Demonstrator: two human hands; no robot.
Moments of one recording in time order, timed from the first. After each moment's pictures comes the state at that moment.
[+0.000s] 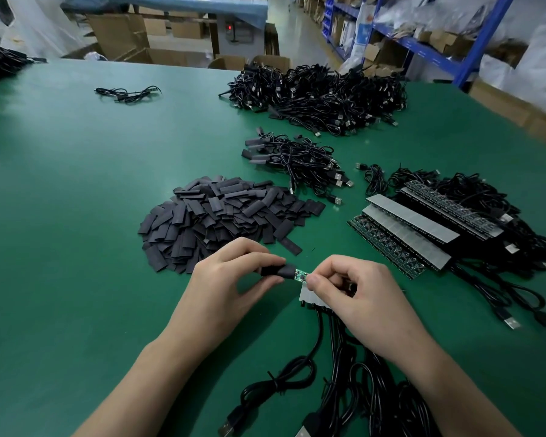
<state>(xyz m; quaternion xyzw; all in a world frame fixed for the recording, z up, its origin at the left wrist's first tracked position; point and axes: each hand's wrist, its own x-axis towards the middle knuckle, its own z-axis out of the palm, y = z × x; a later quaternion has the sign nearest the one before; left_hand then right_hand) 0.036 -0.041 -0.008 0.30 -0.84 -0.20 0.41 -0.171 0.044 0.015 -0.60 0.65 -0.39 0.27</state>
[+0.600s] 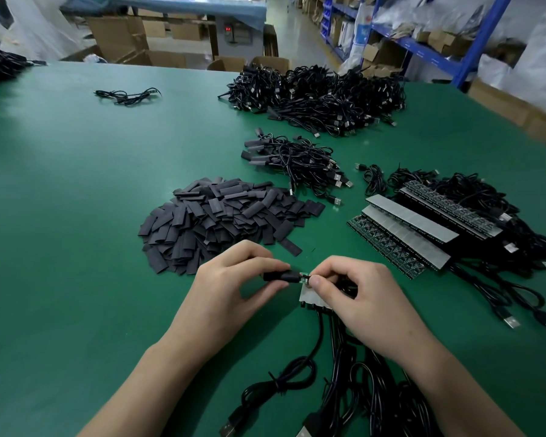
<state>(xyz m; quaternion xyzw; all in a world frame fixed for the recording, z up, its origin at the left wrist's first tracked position) 0.036 -0.041 -0.009 0.28 -0.85 -0.19 0.40 -0.175 0.044 0.015 -0.62 0.64 -0.37 0.25</state>
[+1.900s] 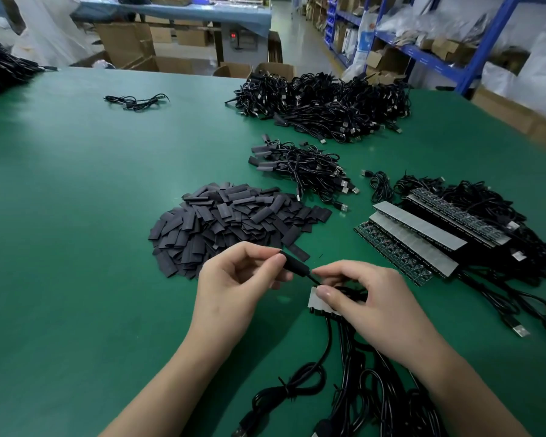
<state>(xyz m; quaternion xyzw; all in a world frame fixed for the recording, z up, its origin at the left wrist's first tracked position) 0.021 -0.028 0.001 0.36 -0.56 -0.56 0.50 -0.178 0.043 0.015 -0.62 0.65 -0.36 0.23</state>
